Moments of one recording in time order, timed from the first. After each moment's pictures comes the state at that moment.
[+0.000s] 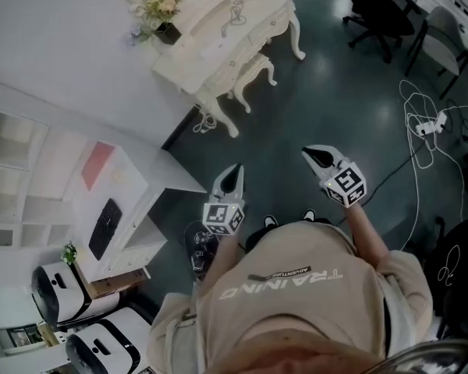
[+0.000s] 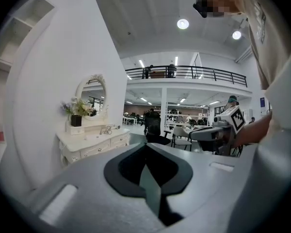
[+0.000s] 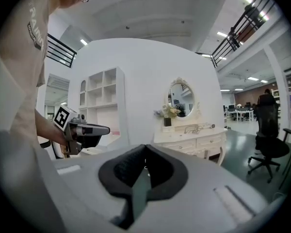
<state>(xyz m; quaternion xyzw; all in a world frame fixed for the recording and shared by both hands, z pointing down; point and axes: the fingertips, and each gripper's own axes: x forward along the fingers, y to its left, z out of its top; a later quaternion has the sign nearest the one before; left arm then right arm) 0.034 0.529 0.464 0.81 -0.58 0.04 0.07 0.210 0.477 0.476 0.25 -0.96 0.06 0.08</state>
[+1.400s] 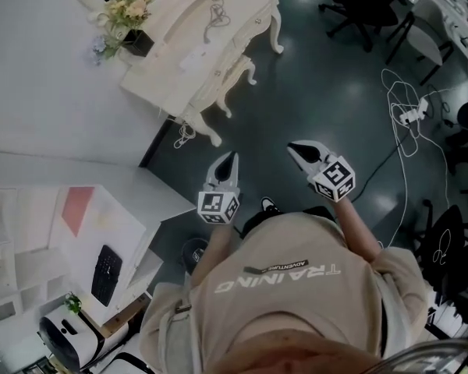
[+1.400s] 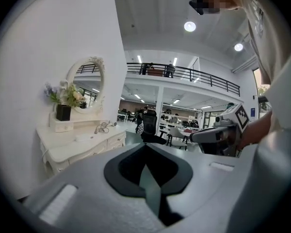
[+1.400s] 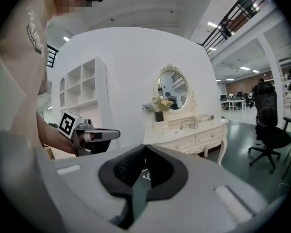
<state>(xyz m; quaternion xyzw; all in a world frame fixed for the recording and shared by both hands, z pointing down) -0.086 0.311 0.502 0.85 -0.52 0.03 0.11 0.066 0.304 0.501 0.28 -0.95 0.12 0.10</state>
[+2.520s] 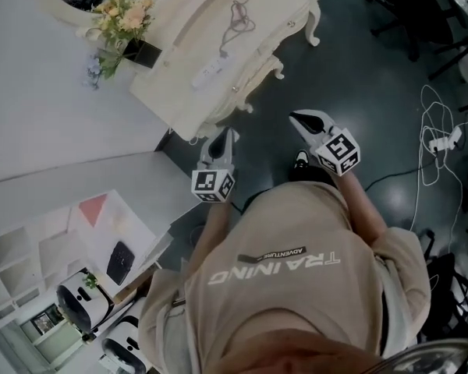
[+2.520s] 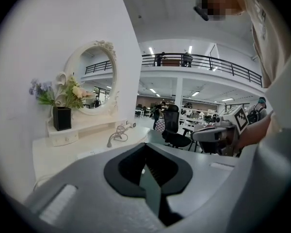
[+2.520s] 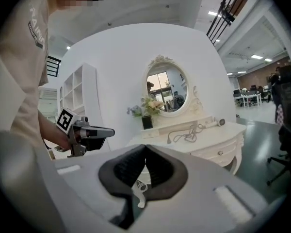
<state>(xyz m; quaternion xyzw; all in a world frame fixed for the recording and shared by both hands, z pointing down) -0.110 -0.005 0.508 0.78 -0.60 0.07 0.13 0.055 -0.050 0.521 0.21 -0.97 0.13 0.09</state>
